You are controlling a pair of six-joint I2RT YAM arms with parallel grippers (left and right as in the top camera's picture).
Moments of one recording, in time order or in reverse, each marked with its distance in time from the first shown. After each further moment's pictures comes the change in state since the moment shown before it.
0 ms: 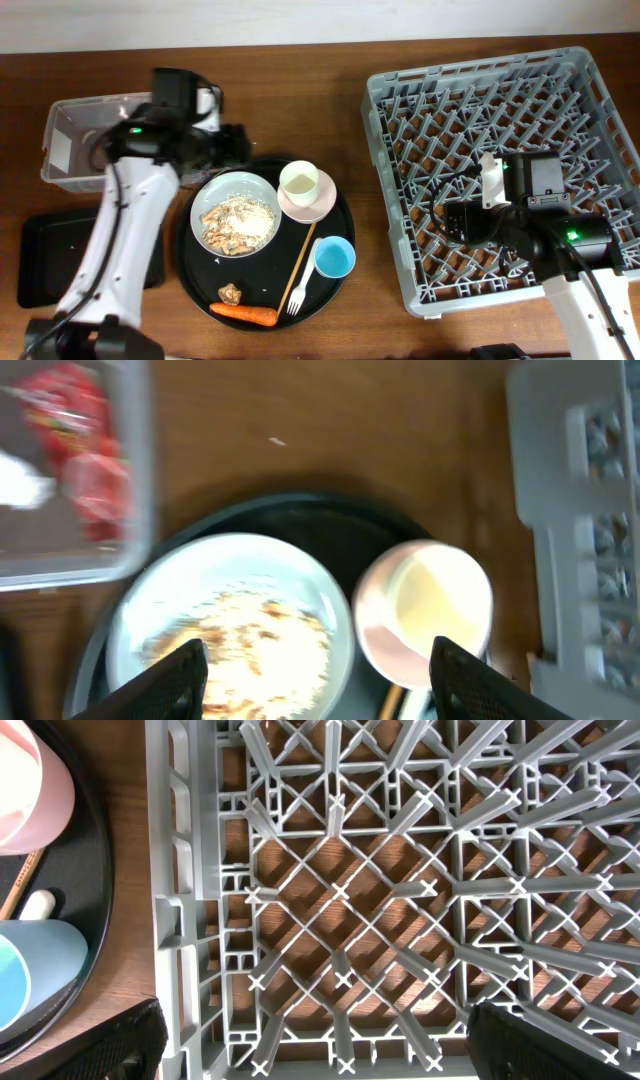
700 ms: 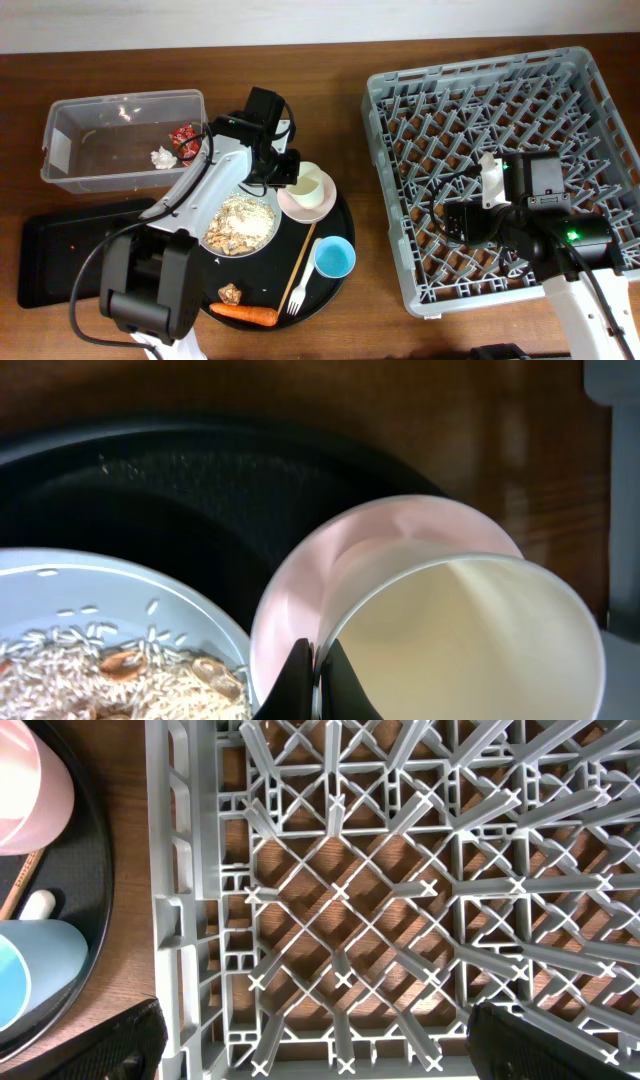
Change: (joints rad) left arm -0.201 0.301 -0.023 0.102 0.017 0.003; right arm 0.000 0.000 0.000 -0.001 0.000 -0.001
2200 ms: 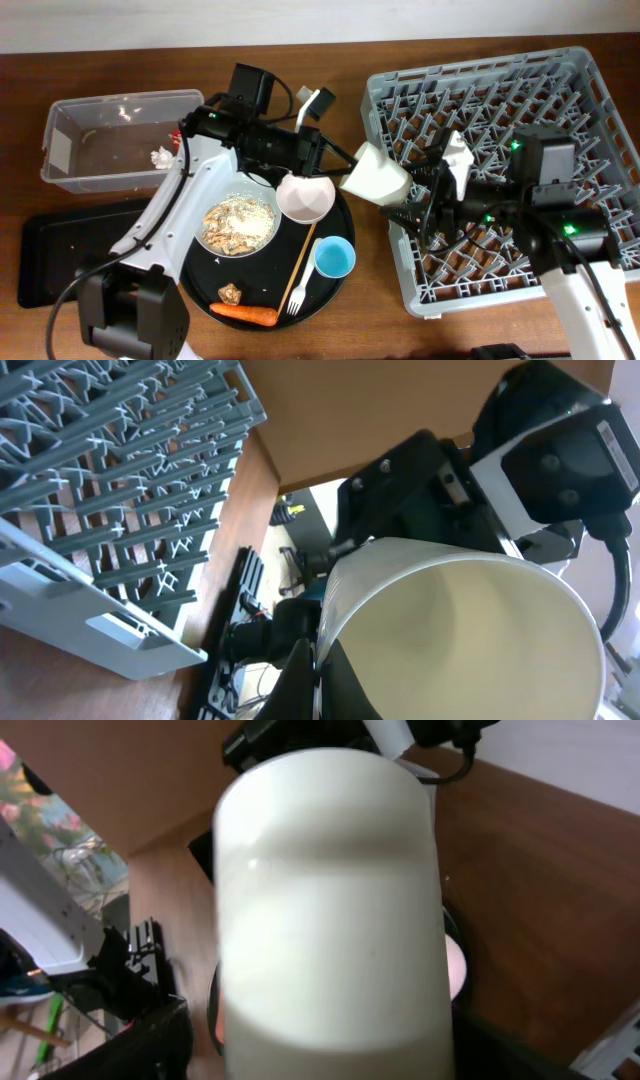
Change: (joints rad) left arm 0.002 -0.124 0.086 0.020 1.196 0.089; right arm 0.000 0.031 0.003 0.369 -1.004 -0.382
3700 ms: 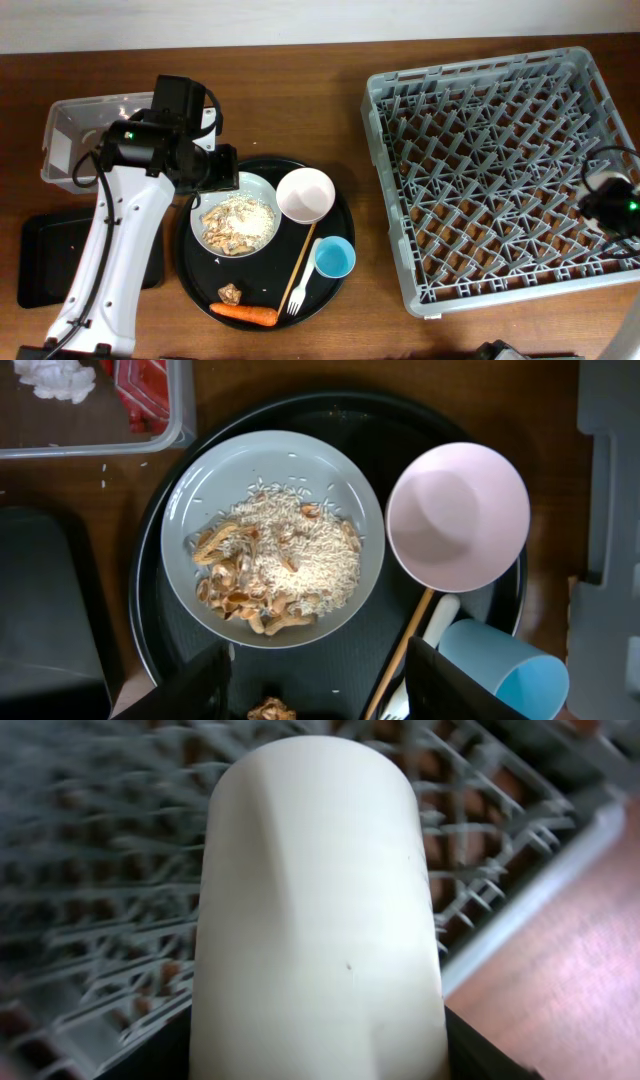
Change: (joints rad) left arm 0.179 -0.239 0.005 -0.399 -1.311 -0.083; right arm -0.778 0.201 0.250 -0.459 0.893 0.476
